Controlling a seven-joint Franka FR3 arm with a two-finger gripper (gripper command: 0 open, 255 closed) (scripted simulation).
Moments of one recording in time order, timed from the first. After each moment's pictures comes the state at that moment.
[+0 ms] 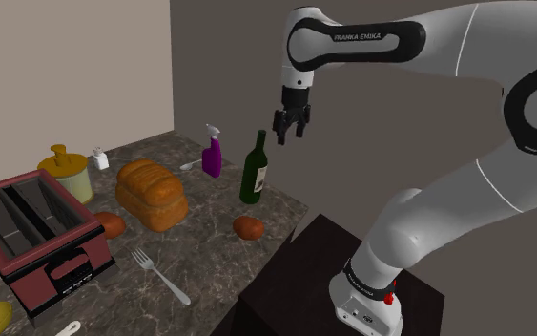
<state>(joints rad) -0.04 -0.43 -0.04 -2.25 -0.04 1.66 -0.02</state>
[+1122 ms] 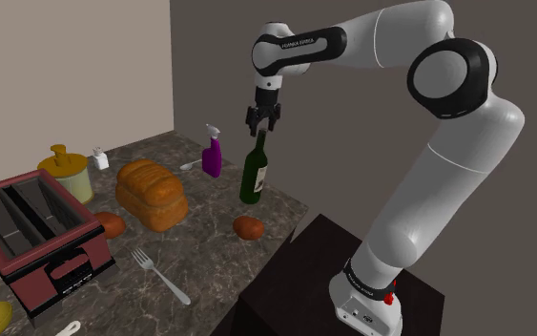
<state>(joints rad) -0.06 -0.01 -0.09 -1.97 0.00 1.85 -0.11</state>
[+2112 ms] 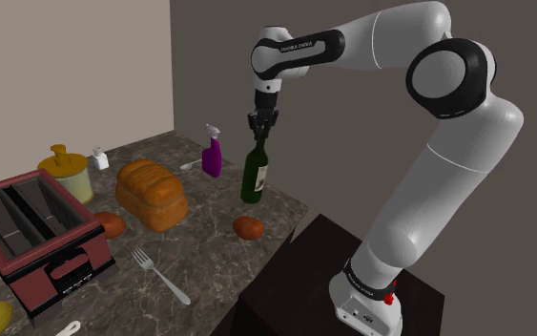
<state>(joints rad) -0.06 -0.01 -0.09 -1.98 0.00 1.88 -0.11</state>
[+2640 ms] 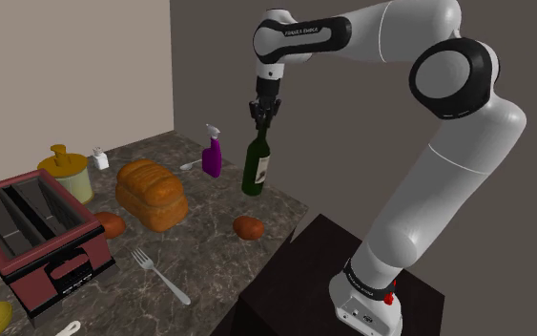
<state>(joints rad) -0.06 -0.02 -0.09 -1.90 -0.01 1.77 -0.10</state>
